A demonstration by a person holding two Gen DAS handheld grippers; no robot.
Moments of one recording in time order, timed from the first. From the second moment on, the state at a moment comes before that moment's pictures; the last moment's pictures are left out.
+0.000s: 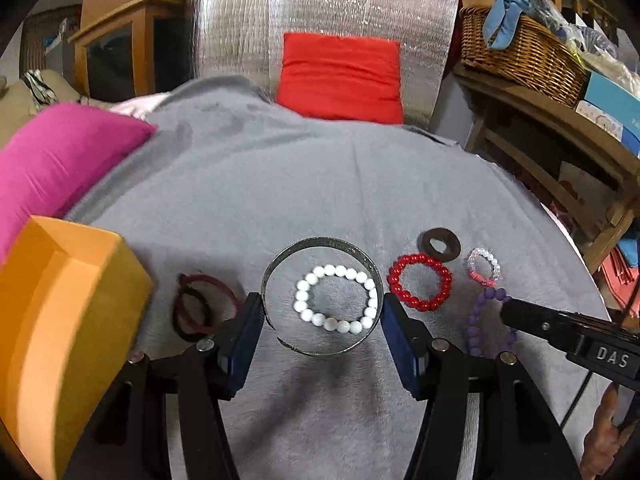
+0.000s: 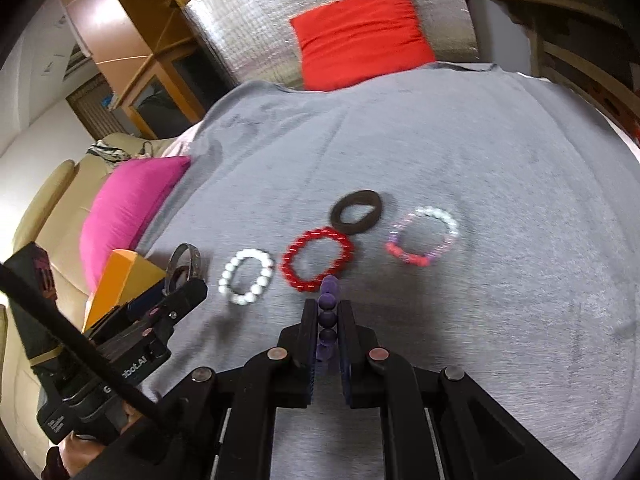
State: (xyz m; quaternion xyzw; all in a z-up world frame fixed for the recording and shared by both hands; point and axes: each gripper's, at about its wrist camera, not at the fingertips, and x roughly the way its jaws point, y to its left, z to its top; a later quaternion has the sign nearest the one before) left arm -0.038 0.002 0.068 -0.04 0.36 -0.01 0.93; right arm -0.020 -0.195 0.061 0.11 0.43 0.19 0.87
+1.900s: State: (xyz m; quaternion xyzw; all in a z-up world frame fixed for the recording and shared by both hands) left arm -0.118 0.215 0.062 -0.14 0.35 0.37 0.85; right arm -0.023 0.055 0.060 0.12 0.42 0.38 0.82
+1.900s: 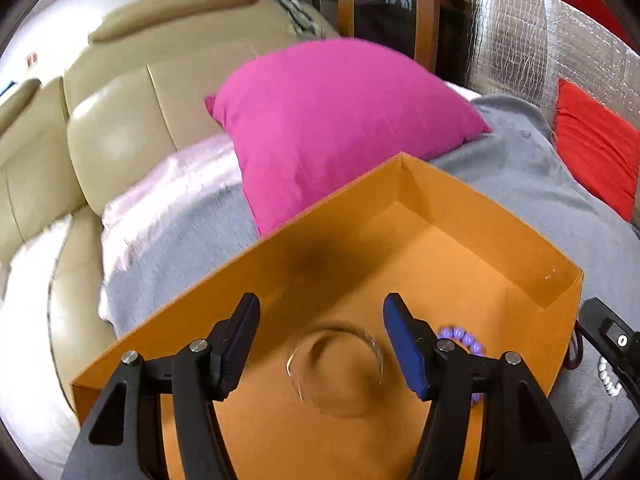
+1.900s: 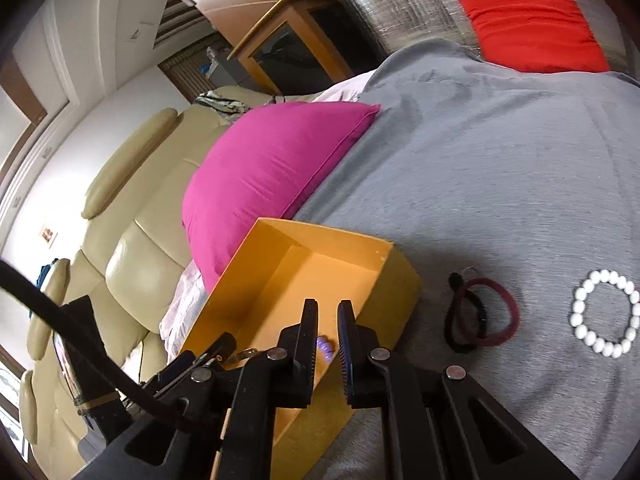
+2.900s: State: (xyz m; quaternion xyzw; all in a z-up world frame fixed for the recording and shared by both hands) left arm -0.098 0.010 0.095 0.13 0.30 0.20 0.92; right arm -0.077 -0.192 0.060 0.10 0.44 0.06 0.89
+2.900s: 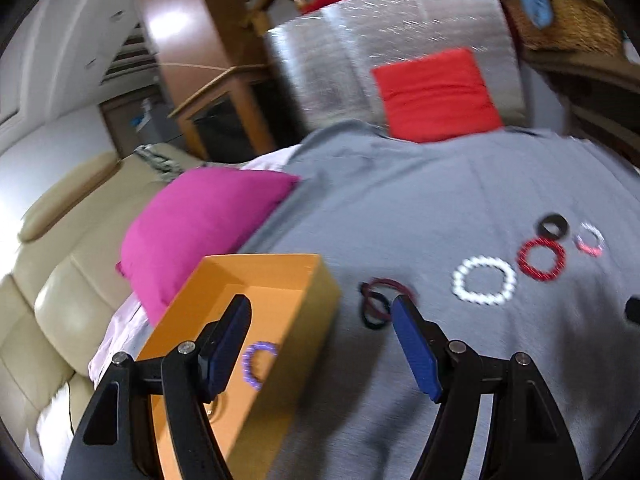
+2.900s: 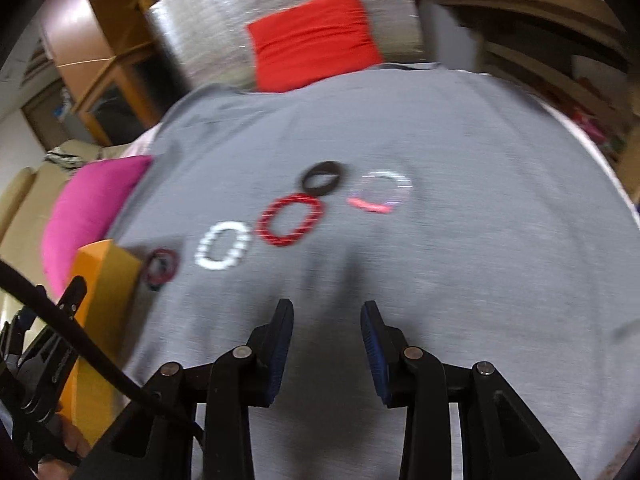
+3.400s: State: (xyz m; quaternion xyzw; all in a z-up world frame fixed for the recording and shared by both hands) left arm -0.096 -0.010 0.080 0.14 0.32 0.17 0.92; right arm -0.083 -0.248 0.080 0.08 0.45 -0.01 0.89
